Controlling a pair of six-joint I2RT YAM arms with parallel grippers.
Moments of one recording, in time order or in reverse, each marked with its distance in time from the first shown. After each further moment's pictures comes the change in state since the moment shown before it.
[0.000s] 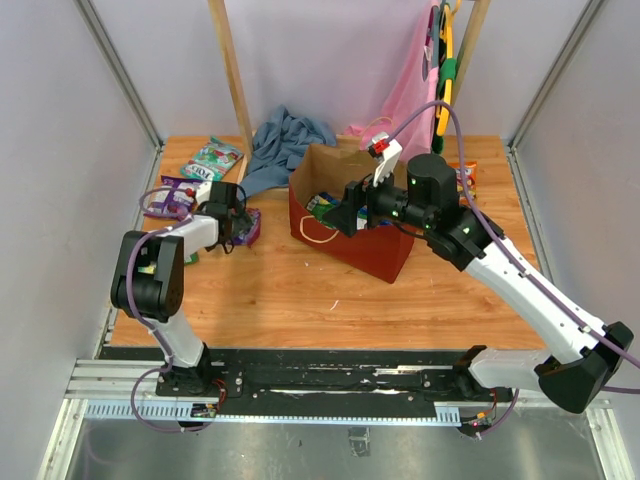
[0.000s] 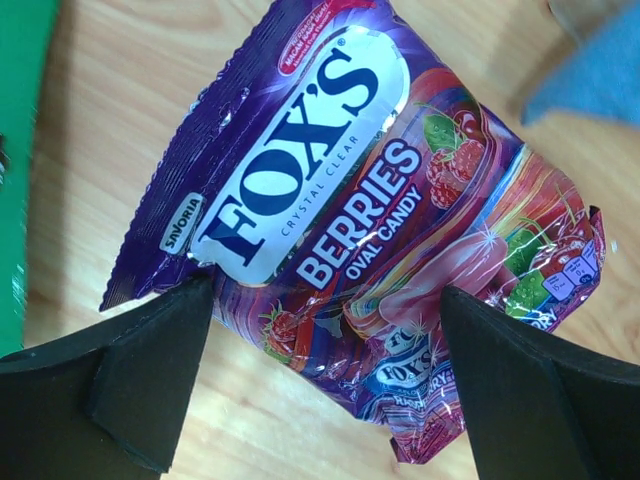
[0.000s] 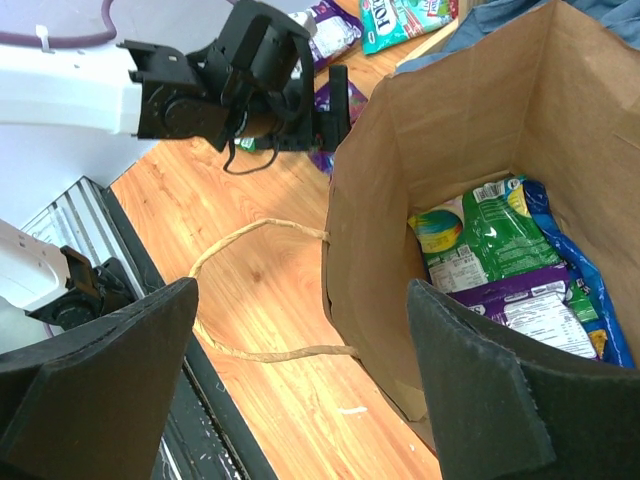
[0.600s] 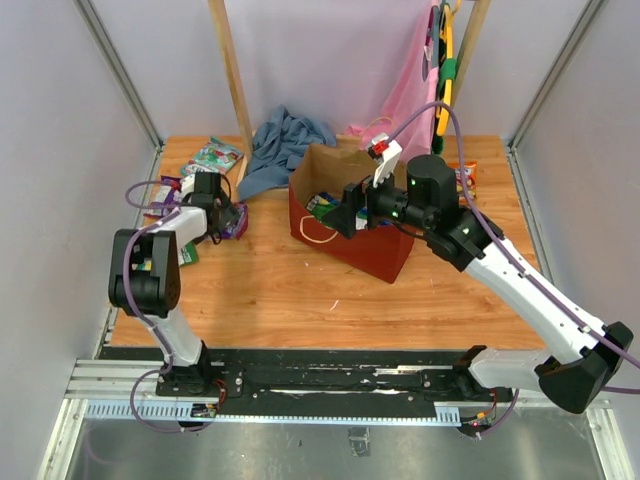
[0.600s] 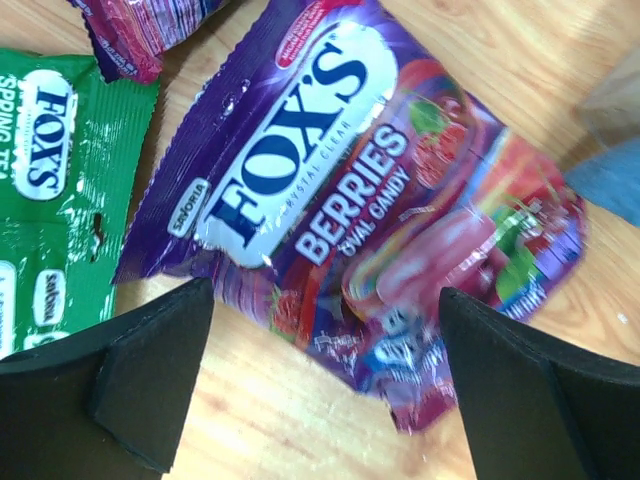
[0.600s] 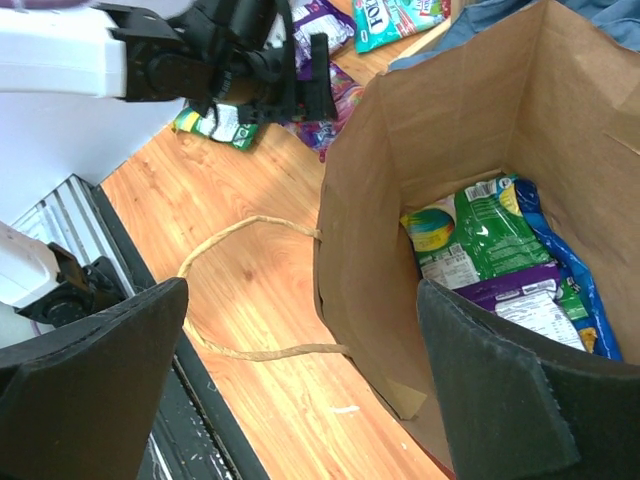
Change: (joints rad) left arm 0.123 0.057 0.111 -0.050 0.022 0.033; right arm 0.000 0.000 -0.007 0.002 0.006 -0.011
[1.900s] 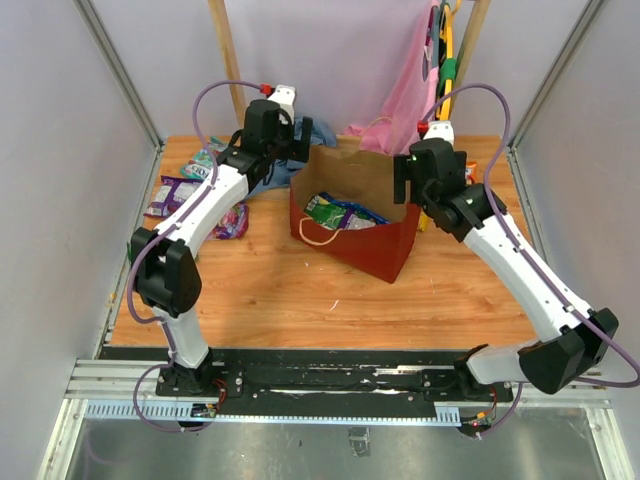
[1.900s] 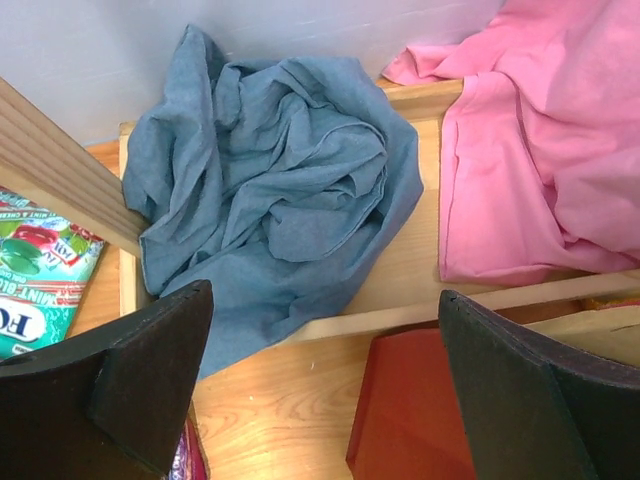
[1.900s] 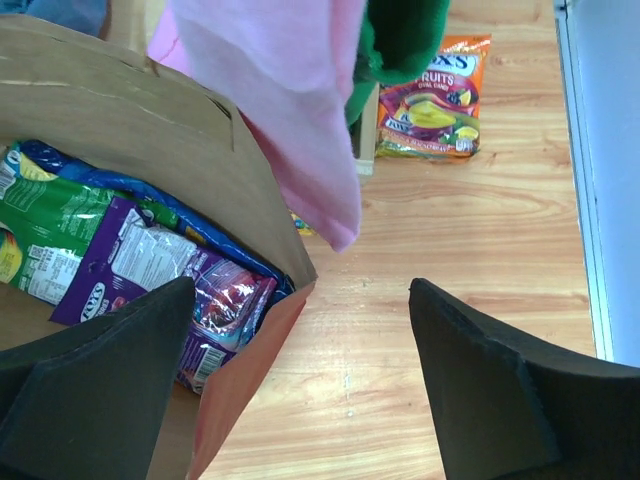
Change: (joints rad) left arm -0.371 0.039 0.634 -0.033 0.223 0.567; right arm -0.180 0.118 0.130 -0.371 0.810 0.009
